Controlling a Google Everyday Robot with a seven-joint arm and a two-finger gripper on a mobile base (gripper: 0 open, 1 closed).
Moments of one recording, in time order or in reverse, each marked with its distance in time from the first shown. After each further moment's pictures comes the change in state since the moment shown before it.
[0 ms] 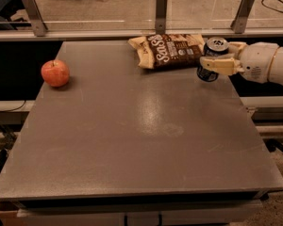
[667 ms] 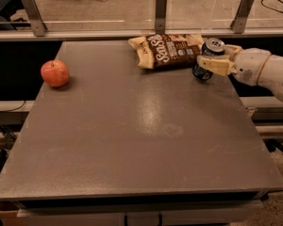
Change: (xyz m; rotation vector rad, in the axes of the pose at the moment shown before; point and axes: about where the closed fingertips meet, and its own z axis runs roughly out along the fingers) arm 0.016 -0.027 0.015 0.064 -0.106 0.069
